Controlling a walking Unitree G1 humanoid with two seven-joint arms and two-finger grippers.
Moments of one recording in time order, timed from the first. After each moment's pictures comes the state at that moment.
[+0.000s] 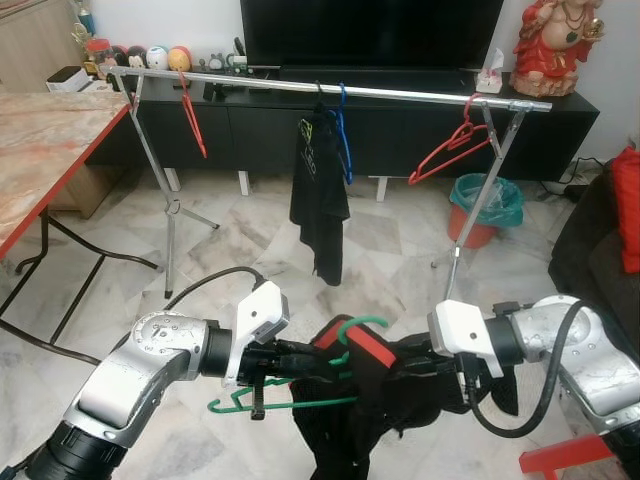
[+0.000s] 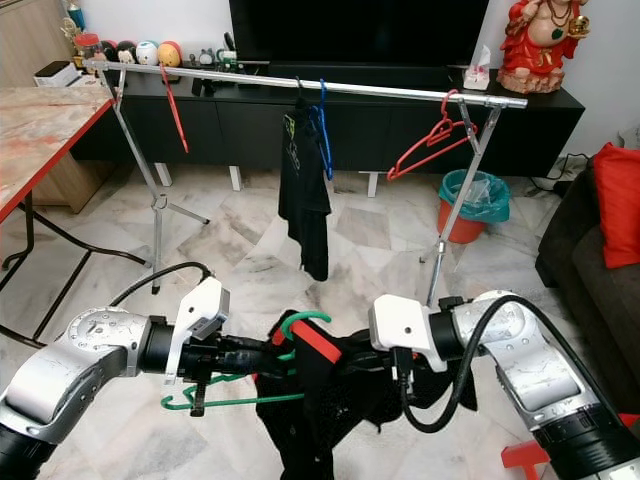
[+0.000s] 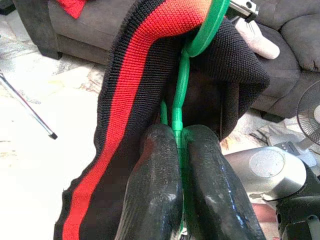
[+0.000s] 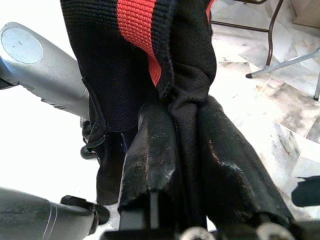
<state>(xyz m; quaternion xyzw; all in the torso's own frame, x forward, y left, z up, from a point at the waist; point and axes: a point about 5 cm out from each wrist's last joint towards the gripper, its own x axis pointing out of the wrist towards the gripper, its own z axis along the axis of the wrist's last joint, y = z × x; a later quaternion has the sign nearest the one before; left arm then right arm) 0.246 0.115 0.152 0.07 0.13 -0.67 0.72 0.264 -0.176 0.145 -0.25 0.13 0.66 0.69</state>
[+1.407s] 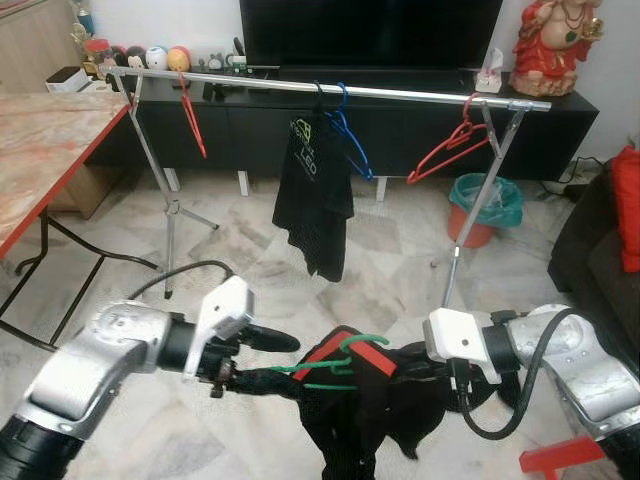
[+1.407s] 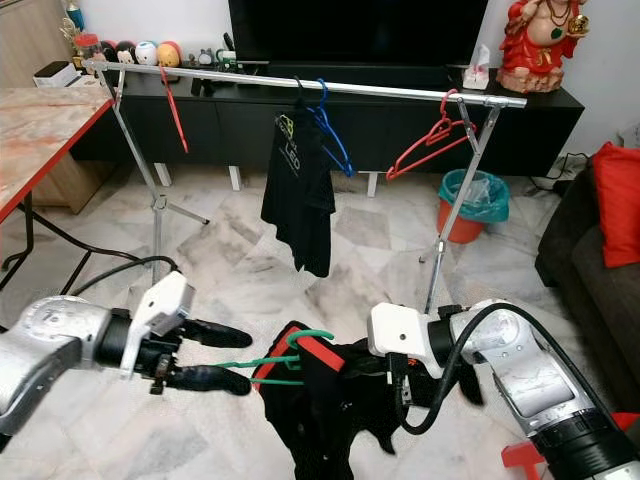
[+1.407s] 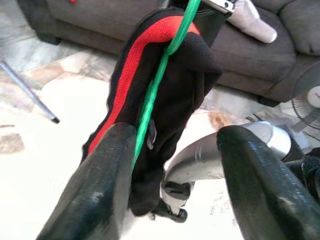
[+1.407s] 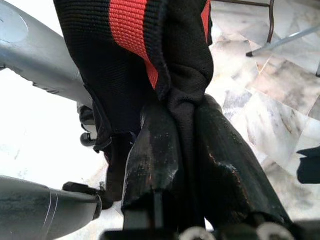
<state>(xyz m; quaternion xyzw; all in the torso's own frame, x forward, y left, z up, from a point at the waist) 0.247 0.160 0.167 0.10 0.16 -0.67 0.72 0.265 -0.184 0.129 -0.27 0.17 0.64 0.70</state>
